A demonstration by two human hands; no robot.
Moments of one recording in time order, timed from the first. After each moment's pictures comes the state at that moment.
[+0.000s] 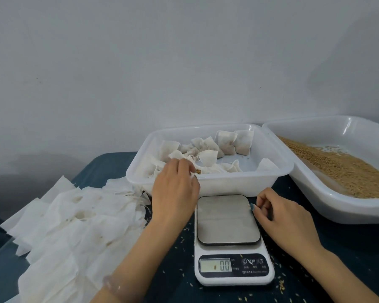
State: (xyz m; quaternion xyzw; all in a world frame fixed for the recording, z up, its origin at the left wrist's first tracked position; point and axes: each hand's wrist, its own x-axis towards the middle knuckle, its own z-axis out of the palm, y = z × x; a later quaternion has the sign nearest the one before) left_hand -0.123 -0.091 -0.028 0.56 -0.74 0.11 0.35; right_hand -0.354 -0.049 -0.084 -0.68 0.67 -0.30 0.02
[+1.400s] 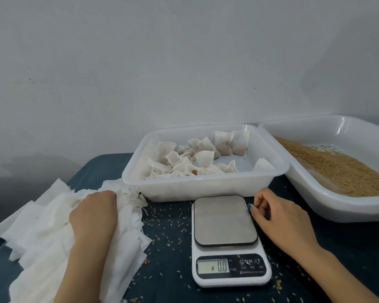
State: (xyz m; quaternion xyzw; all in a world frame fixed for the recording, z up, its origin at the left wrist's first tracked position) left_hand -0.004 -0.082 -0.032 0.83 -0.54 0.11 0.07; right_hand -0.356 -0.049 -0.084 -0.68 0.68 -0.29 0.02
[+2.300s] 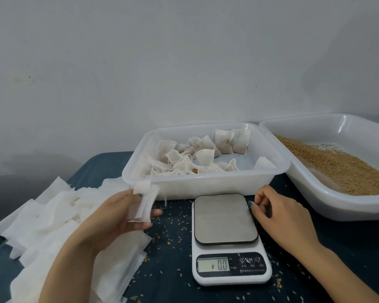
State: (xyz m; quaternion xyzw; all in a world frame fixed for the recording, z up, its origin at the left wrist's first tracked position) left_hand -0.015 -0.073 -0.026 0.51 -0.42 -0.61 0.44; right_hand -0.357 -0.050 -0.084 -0.68 0.66 -0.31 0.02
